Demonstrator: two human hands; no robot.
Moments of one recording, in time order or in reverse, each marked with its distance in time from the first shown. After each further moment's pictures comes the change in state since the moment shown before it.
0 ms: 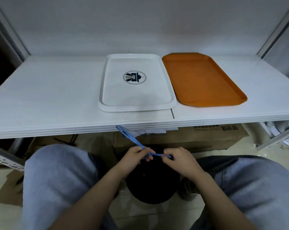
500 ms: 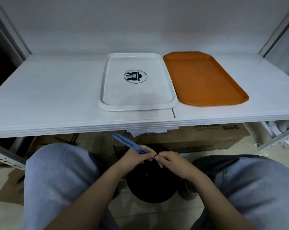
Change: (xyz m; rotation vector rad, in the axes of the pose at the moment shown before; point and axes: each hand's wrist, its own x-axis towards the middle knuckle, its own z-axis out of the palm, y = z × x) left_hand 0.003 -0.002 -0.007 0.101 -0.053 0.035; right_hand 0.002 -0.012 0.008 0.366 -0.225 0.060
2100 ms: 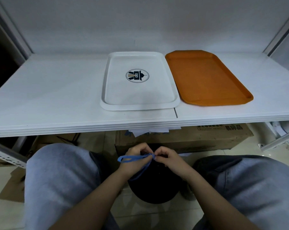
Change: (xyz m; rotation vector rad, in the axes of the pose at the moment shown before) left_hand 0.003 -0.023 -0.003 0.277 0.126 0.316; right_hand 0.025 0.013 0.020 0.449 0.114 0.003
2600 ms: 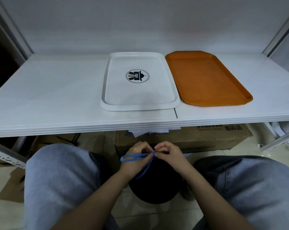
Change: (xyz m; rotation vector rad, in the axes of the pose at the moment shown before) left_hand 0.004 -0.005 0.005 0.122 0.083 0.073; right_hand 0.004 -0.007 0.001 0.125 0.157 0.009
